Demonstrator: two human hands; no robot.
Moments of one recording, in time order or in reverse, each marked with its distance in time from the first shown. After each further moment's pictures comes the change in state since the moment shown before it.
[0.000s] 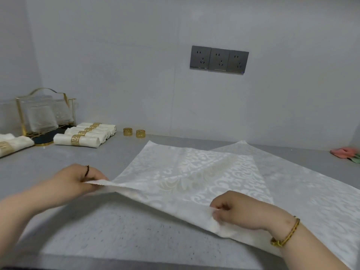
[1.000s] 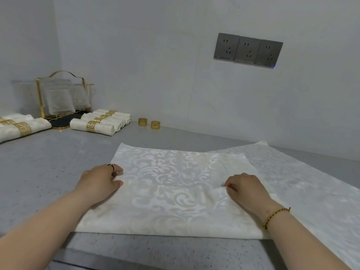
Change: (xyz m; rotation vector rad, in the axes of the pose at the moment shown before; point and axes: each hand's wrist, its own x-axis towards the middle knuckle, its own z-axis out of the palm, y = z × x) left_hand 0.037 -0.047 0.048 0.444 0.241 -0.340; right_hand 0.089 0.055 0.010 -0.433 0.454 0.079
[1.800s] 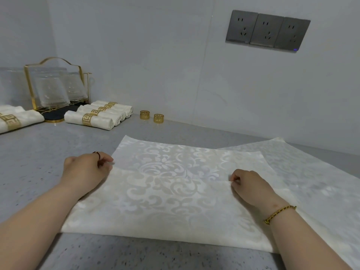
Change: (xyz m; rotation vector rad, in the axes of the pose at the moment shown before) left_hand 0.034 -0.007 0.001 -0.076 0.199 -0.130; right_hand 0.051 0.006 0.027 0.114 -0.172 0.220
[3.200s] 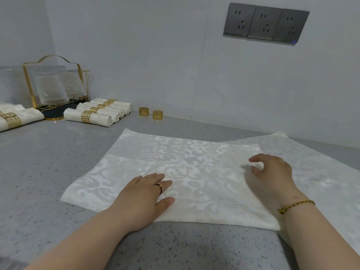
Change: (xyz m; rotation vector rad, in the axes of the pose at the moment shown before) left_hand -0.073 0.067 0.034 0.211 -0.491 0.492; right_hand -0.009 0.030 -0.021 0.092 0.283 0.122
